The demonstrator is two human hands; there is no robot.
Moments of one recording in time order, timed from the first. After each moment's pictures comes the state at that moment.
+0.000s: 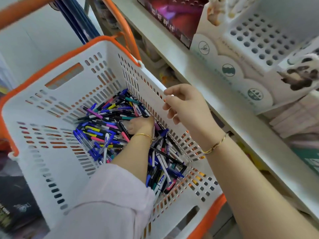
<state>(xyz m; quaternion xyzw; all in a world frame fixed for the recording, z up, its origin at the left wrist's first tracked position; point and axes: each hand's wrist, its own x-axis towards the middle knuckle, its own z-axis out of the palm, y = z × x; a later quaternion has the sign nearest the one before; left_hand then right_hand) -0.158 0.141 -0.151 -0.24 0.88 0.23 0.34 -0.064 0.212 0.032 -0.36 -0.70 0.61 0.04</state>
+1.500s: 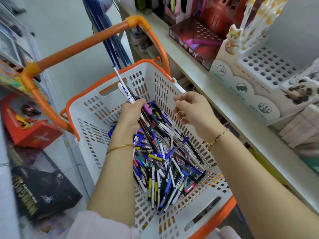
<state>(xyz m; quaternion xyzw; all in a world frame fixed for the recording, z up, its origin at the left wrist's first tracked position) -0.181 0.048 0.008 -0.13 0.70 0.65 0.27 -0.075 0.175 0.064 -0.33 -0.70 0.63 0.02</state>
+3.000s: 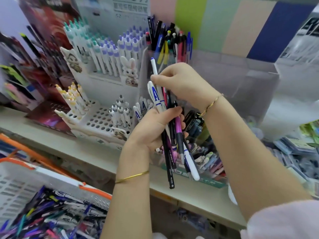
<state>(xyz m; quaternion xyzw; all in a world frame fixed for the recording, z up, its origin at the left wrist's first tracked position) 0.082 0.343 0.183 0.26 0.44 0.58 0.63 0.151 0.424 0.255 -0.37 -0.84 0.32 0.23</state>
